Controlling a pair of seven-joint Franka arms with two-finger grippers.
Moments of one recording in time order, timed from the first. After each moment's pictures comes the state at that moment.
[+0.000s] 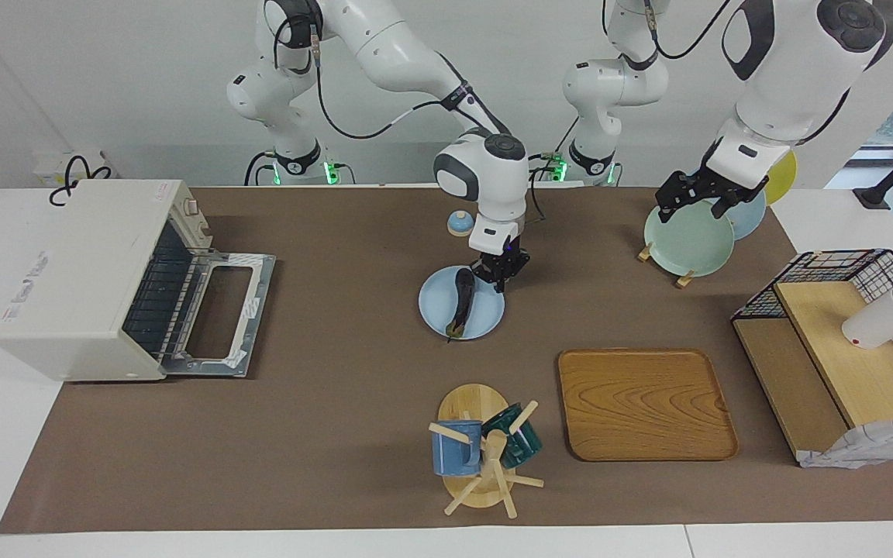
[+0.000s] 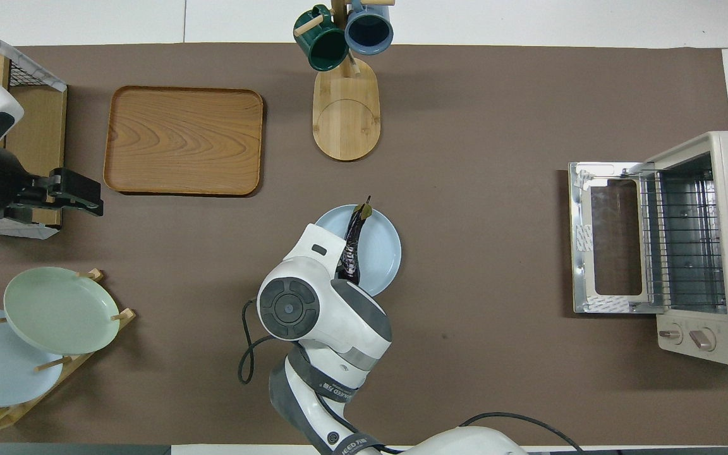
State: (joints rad) left arm -0.04 0.00 -0.09 -1.61 -0.04 1.51 -0.16; right arm 0.93 0.48 -0.11 -1.78 -0.08 2.39 0.58
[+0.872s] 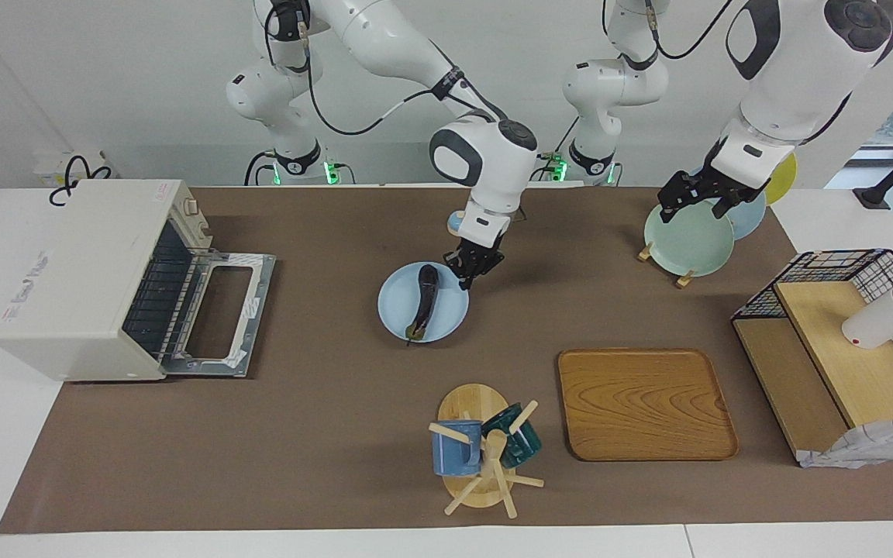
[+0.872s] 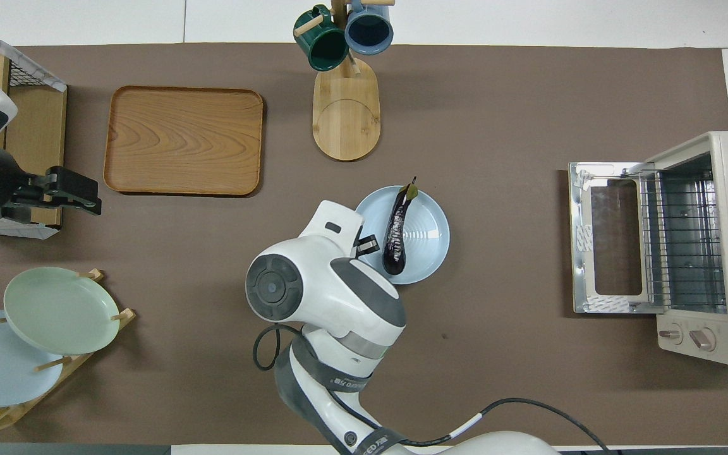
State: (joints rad) left arm -0.03 0.00 -0.10 -1.61 -0.04 1.51 -0.16; right arm 0.85 0.40 -0.13 -1.69 -0.27 2.06 0.56
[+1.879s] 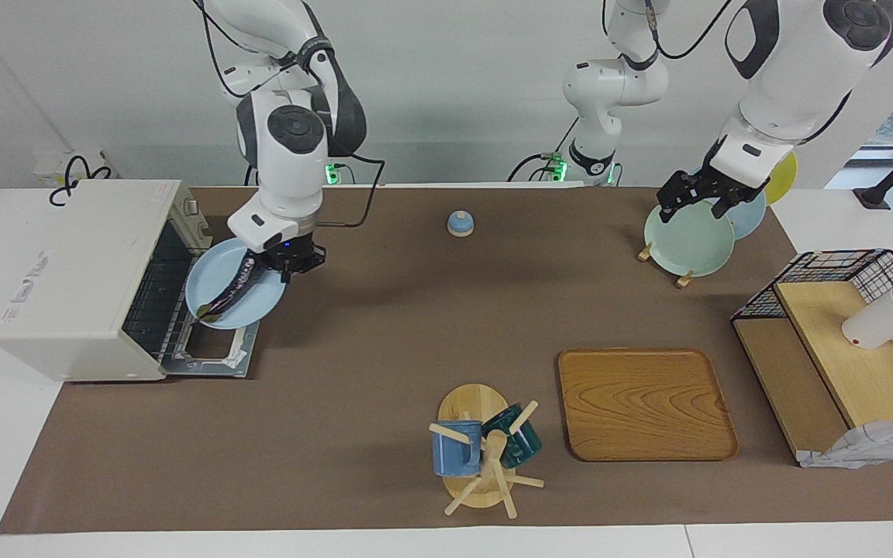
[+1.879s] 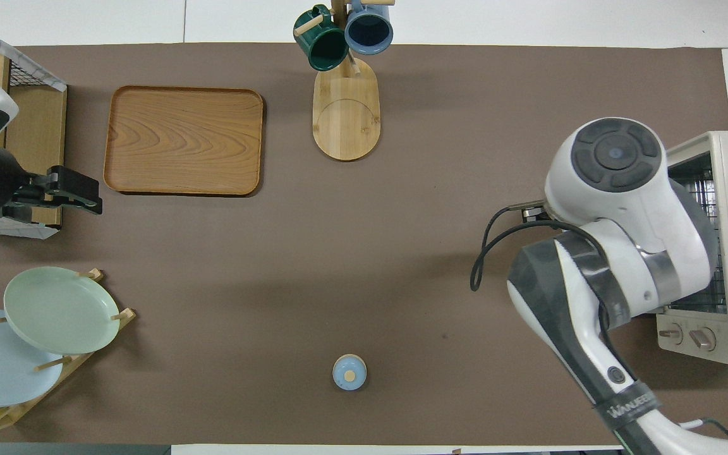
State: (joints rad) left arm -0.03 0.00 -0.10 -1.61 -0.04 1.51 -0.16; right arm 0.36 0.05 -0.14 -1.96 -0.28 1.88 0.29
